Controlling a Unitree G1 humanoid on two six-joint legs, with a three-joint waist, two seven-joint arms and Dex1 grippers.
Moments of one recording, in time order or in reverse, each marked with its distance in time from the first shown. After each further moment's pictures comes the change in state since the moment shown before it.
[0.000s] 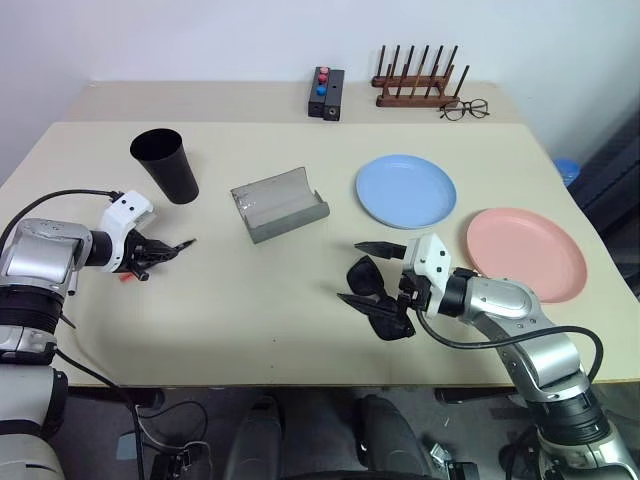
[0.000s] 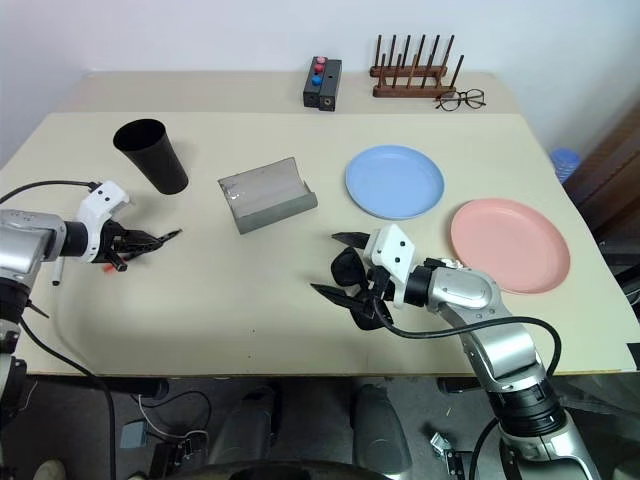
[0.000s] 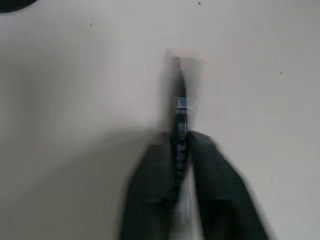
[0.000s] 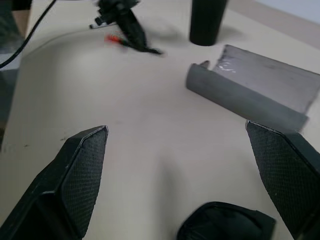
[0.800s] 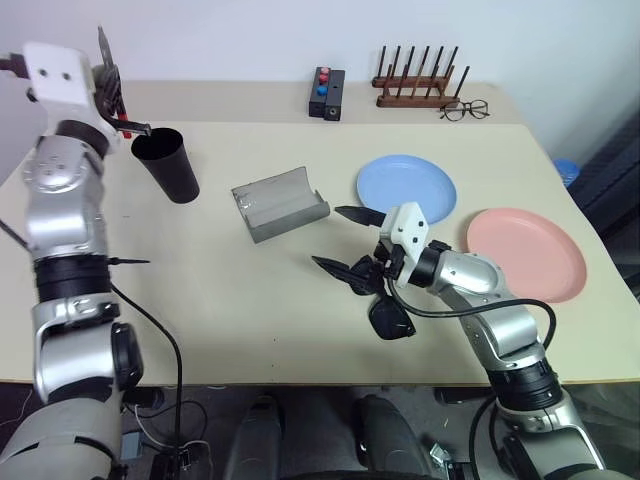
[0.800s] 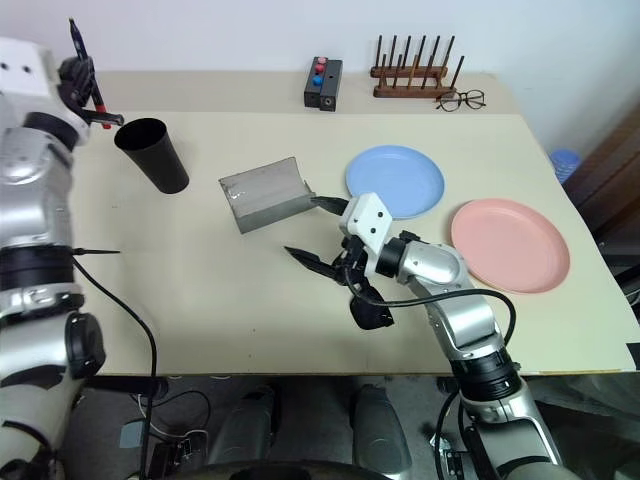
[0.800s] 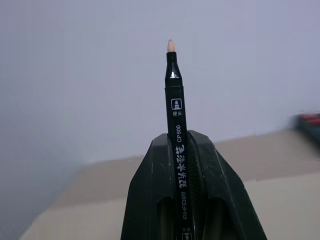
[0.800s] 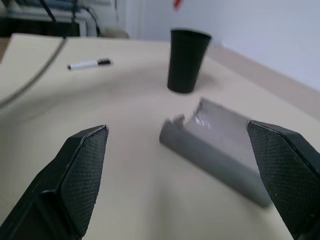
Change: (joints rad) left arm -0.224 -0.365 0.415 -0.027 0.062 -0.473 0.939; right arm -0.191 0.177 0.058 0.118 -0.050 -0.063 -0.092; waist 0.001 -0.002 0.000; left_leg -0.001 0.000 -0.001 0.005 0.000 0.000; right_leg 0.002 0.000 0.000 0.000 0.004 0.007
